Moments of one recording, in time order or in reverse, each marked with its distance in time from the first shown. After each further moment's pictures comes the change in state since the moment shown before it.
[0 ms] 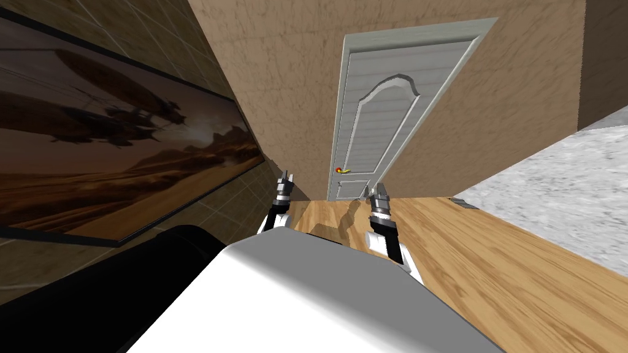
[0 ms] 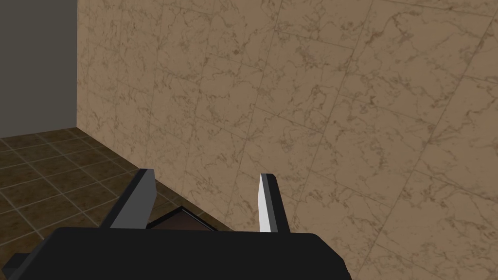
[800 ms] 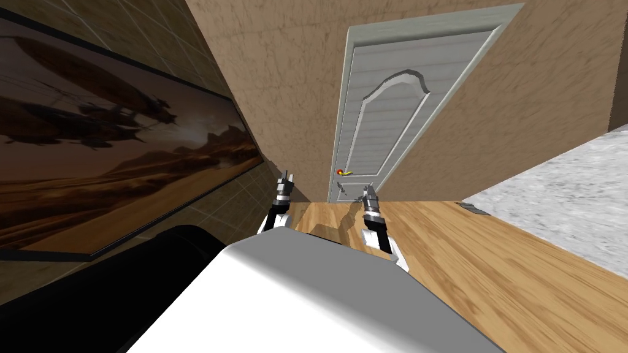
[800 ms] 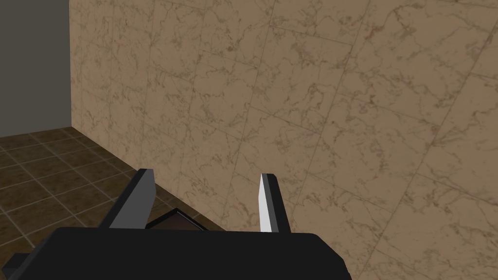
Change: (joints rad) arm -0.095 -0.041 0.025 0.216 -0.016 -0.052 -0.043
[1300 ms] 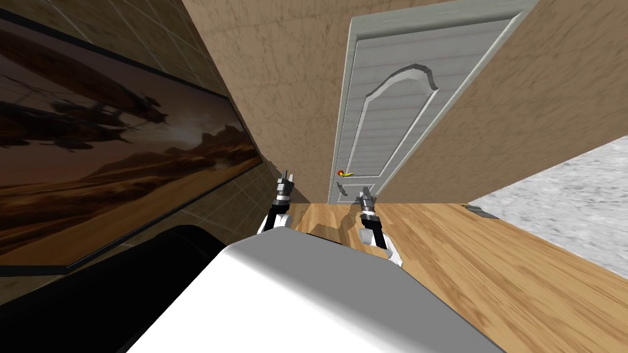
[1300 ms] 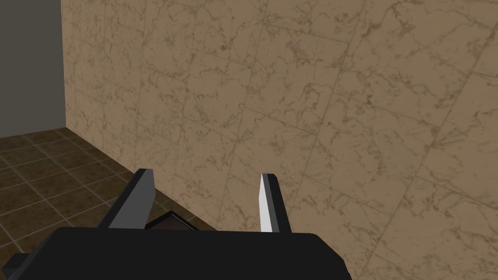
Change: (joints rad) arm -0.060 -0.021 0.017 0.132 -0.009 -0.027 -0.025
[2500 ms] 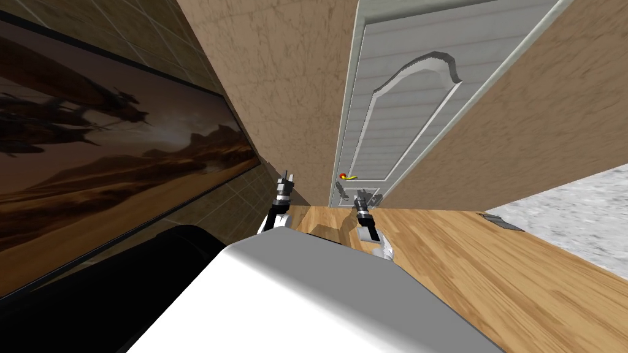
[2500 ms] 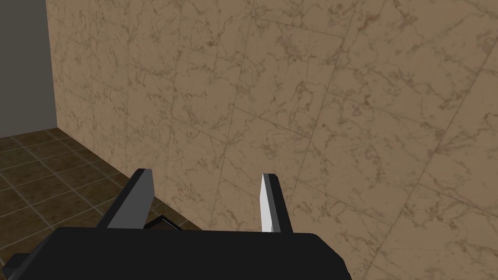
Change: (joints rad) arm -0.170 -0.069 0.039 0.370 -0.030 -0.081 -0.078
